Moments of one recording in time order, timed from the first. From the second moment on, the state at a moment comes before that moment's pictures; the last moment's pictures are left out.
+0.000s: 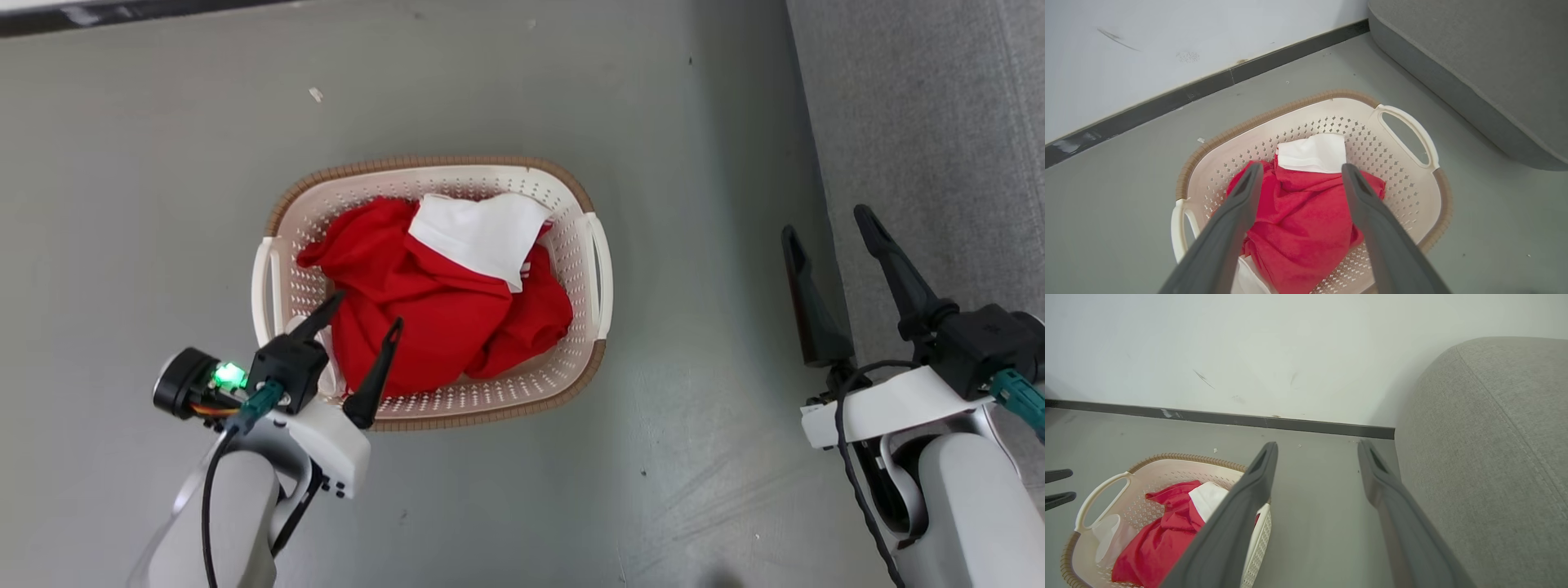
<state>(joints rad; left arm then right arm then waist) -0.45 0.13 -0.33 0.44 -0.15 -0.13 -0.19 -0.25 -0.04 -0.01 0.00 -0.04 0.13 -0.25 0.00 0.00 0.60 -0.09</state>
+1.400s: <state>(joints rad) -0.77 0.11 -0.36 0.70 -0.09 -0.13 -0.10 -0.40 -0.04 0.02 -0.07 -0.02 0.13 -0.25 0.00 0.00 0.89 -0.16</state>
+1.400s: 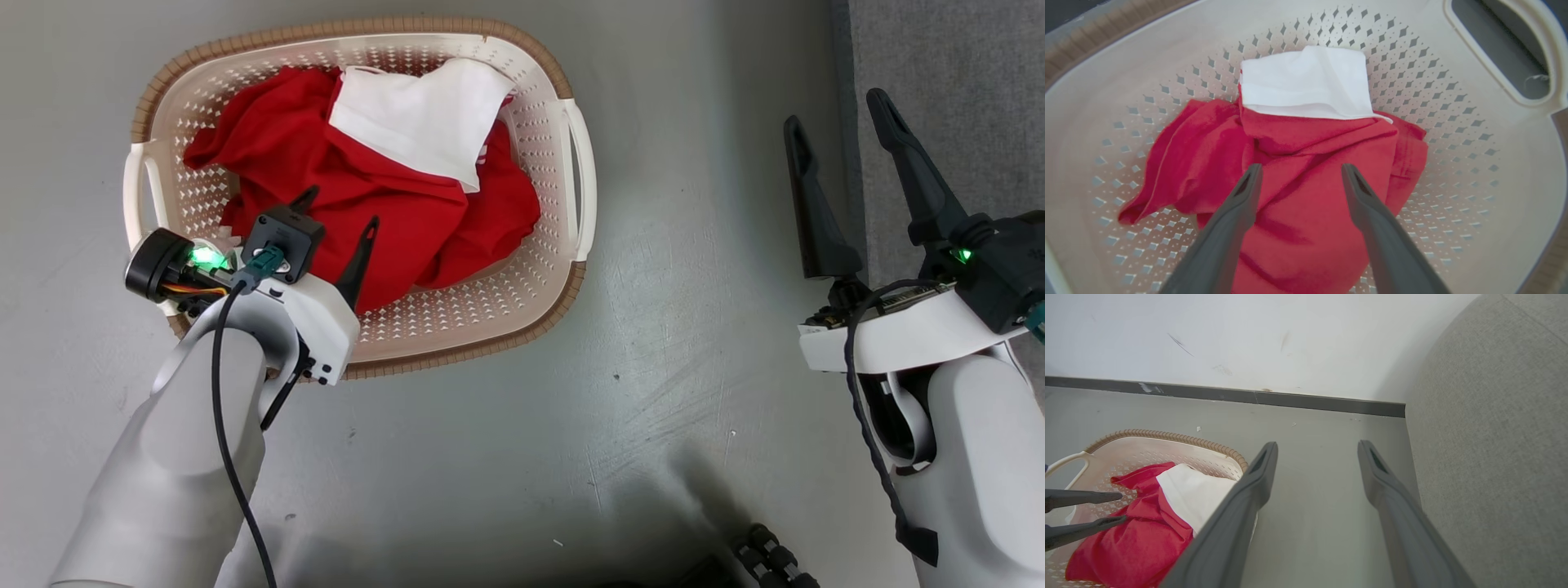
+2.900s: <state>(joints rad) -0.90 0.11 -0.43 0.86 -0.16 -0.13 -0.10 -0.41 -0.04 0.02 -0.10 -0.01 0.13 -0.25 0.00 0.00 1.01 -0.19</state>
